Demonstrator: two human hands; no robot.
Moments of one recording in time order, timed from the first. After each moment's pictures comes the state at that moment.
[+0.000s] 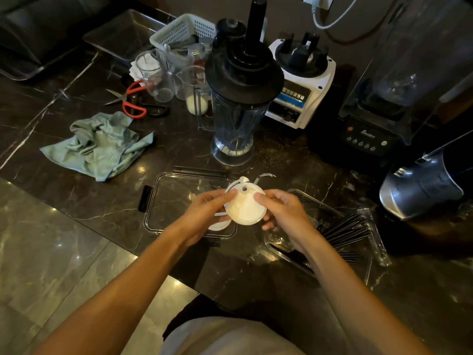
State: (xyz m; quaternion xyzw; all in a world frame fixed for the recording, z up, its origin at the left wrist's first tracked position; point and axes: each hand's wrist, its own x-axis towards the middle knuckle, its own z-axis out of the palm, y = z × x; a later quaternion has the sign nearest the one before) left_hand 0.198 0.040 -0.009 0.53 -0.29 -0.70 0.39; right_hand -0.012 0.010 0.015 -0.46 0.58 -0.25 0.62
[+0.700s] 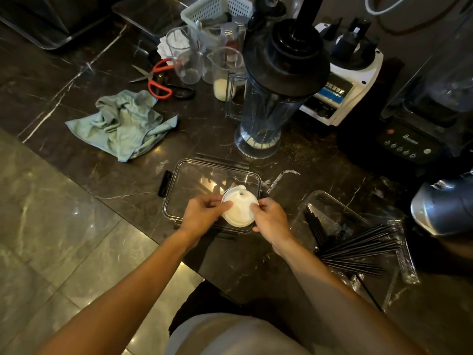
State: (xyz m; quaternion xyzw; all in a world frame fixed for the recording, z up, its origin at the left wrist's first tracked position) left_hand 0.229 0.069 -0.058 0.68 -0.27 -0.55 0.40; right_hand 0.053 0.019 -0.059 -0.51 0.68 -0.13 0.51
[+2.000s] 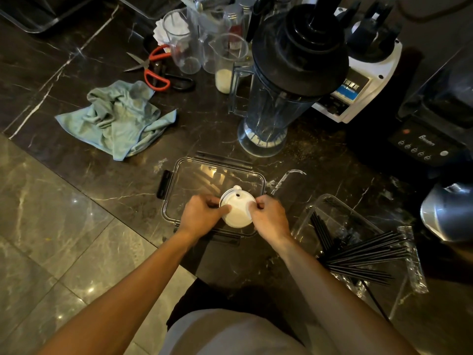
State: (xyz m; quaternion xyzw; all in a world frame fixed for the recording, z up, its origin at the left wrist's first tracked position) left_hand 0.244 0.054 -0.081 0.74 -0.37 -0.48 0.28; right_hand 0.066 0.000 -0.079 -0.59 0.68 -0.06 0.42
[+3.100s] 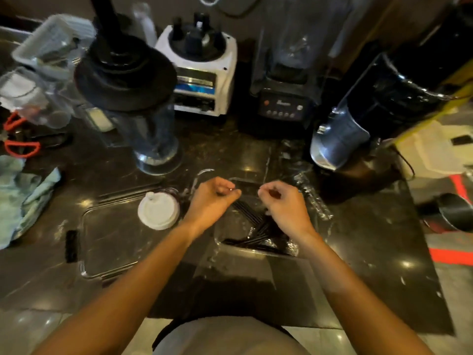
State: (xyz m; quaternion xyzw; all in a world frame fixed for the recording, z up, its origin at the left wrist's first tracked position) left_hand 0.071 -0.017 -0.017 0.58 -0.53 -0.55 0.28; right_hand -0.112 0.031 0.014 -0.48 0.74 -0.32 0.36
